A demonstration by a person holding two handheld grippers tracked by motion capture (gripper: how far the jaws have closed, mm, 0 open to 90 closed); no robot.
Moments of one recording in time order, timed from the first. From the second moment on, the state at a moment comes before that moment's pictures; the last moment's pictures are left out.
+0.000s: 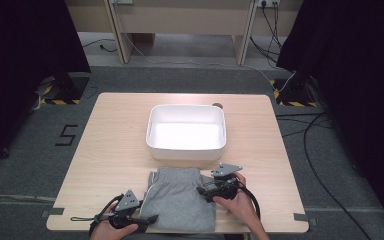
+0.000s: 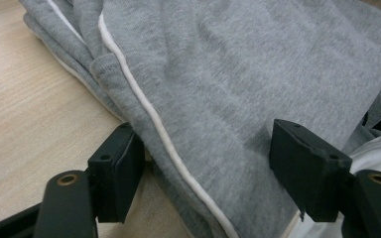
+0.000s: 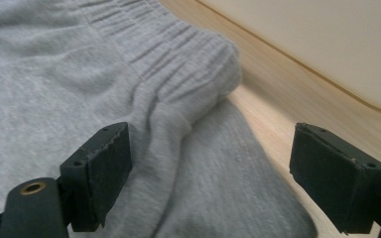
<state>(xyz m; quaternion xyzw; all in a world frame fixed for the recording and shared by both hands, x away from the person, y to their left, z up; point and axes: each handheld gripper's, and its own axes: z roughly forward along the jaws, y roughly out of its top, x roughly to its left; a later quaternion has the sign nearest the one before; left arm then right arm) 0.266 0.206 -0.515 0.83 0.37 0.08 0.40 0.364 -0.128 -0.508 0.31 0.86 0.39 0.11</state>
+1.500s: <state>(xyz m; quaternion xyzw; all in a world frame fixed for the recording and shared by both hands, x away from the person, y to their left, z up) 0.256 0.204 -0.521 0.82 0.36 0.08 0.44 0.360 -0.108 -0.517 0.28 0.86 0.42 0.06</state>
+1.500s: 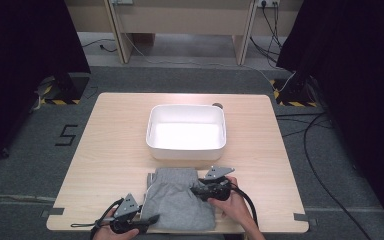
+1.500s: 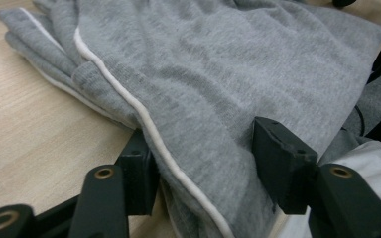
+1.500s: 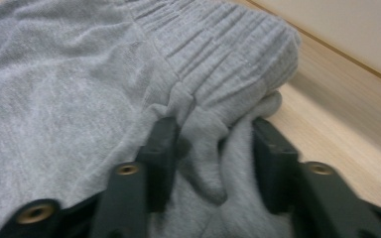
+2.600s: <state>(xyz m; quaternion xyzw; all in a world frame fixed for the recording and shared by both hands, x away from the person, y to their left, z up) 0.242 0.205 -0.503 0.81 0.33 0.09 0.47 0.344 -0.105 -0.496 0.21 0.86 0.46 0.09</state>
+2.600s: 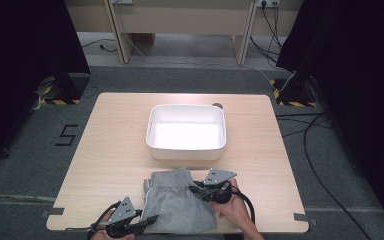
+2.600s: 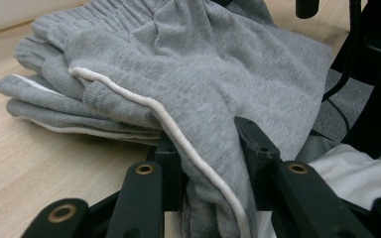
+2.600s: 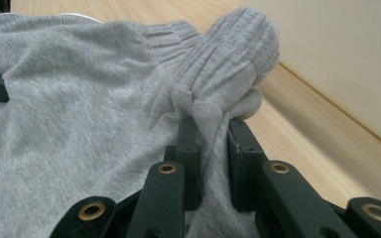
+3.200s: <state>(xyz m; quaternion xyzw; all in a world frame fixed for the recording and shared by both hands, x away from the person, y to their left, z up) 0.238 0.207 -0.479 0.81 0.31 0.11 0.49 0.339 -0.110 -0.474 0.20 0.84 0.49 0.10</state>
